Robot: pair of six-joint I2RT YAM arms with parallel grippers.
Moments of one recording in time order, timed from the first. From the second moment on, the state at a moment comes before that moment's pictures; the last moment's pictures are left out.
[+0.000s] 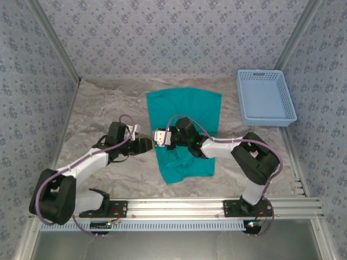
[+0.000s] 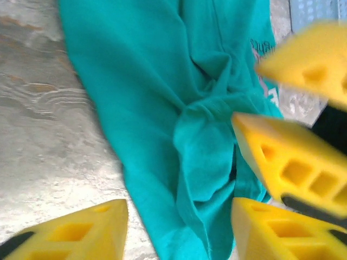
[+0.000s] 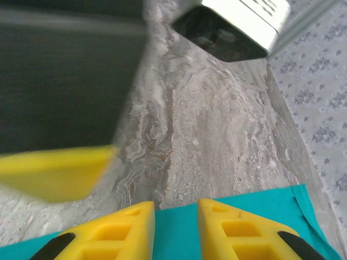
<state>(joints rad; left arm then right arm) -0.40 1.21 0.54 -0.14 0.56 -0.57 0.81 1.74 0.88 0.46 -0.30 -0.78</state>
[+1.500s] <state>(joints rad) -0.61 1.52 0.79 0.19 0.15 0.65 0.66 1.17 0.58 0.08 -0.06 -0.08</state>
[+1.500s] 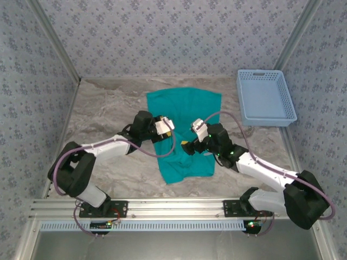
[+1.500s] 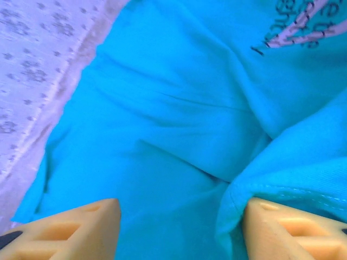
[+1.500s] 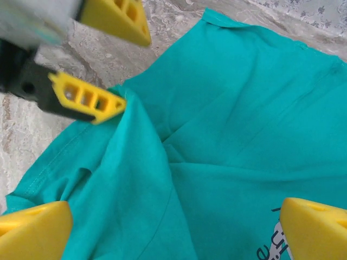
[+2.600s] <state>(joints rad) -0.57 1.73 0.99 -0.02 0.30 0.89 0.62 0.93 0.54 -0.04 0.17 -0.04</state>
